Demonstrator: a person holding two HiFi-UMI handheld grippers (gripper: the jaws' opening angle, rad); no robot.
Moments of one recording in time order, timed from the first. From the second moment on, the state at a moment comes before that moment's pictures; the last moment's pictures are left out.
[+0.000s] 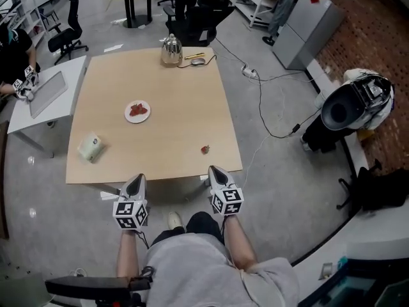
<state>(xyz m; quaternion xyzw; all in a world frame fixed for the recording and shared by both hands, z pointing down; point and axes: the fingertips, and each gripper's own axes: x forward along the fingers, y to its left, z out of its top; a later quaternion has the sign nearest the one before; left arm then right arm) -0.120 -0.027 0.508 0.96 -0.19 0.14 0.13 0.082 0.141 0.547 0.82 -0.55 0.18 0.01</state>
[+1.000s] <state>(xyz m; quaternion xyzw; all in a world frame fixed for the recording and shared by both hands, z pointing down) -0.079 -0.069 0.559 0.94 -0.22 0.21 0.17 0.177 0.078 0.675 0.78 -0.55 0.28 0.14</state>
